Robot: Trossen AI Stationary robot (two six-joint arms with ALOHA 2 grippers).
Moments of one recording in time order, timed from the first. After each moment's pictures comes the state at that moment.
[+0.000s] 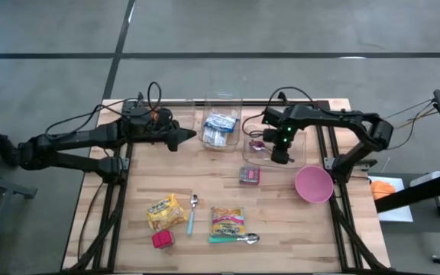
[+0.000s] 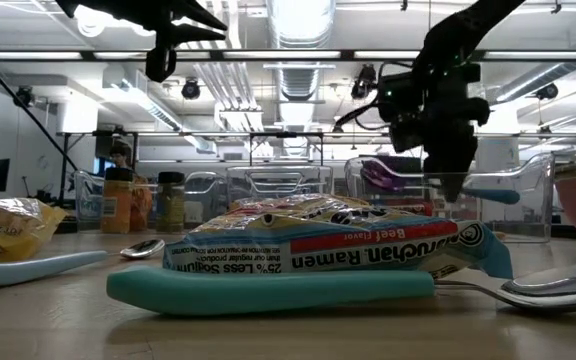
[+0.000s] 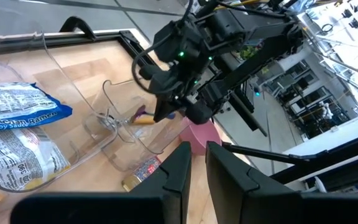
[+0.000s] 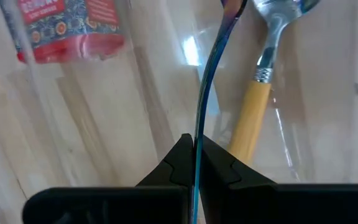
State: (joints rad) left arm 0.24 0.97 0.80 -0.10 0.08 -0.77; right arm -0.50 1.57 0.99 -0.96 -0.31 -0.16
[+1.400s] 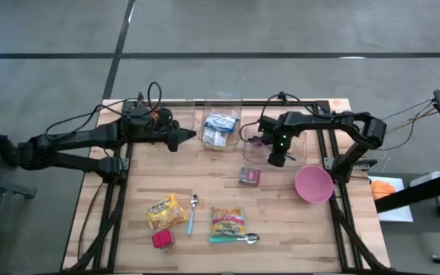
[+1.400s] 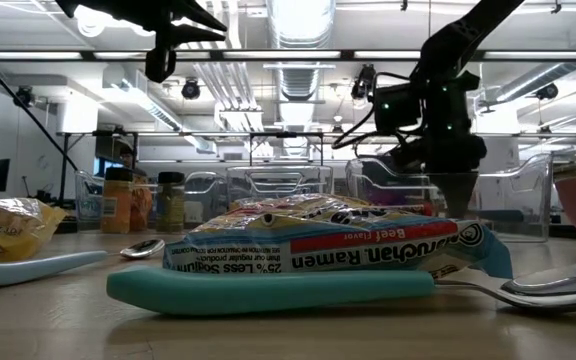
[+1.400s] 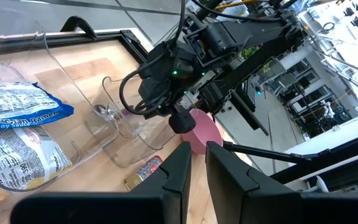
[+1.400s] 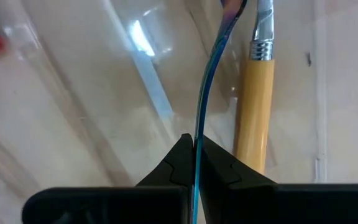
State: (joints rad) left arm 0.24 0.97 0.80 -0.10 0.08 -0.76; right arm -0.44 1.64 0.95 -0.90 -0.07 -0.01
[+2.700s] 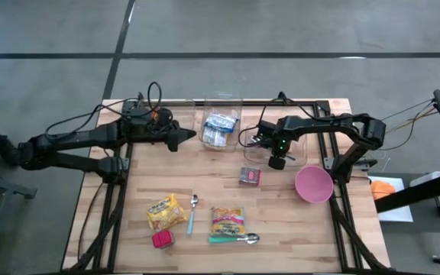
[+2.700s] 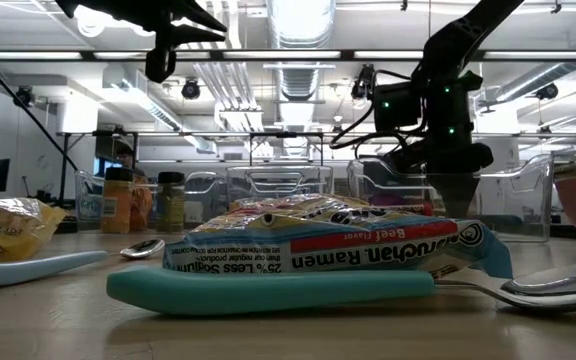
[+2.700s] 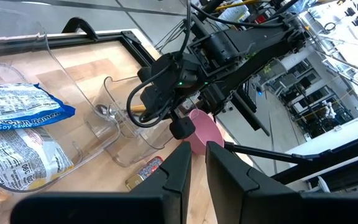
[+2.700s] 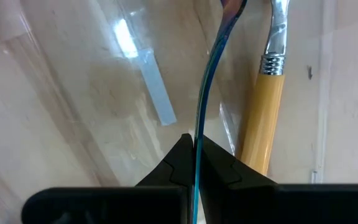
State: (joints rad) left arm 0.24 0.97 0.80 -0.10 0.07 -0.76; right arm -0.39 1.64 0.93 -0.85 0.00 -0.03
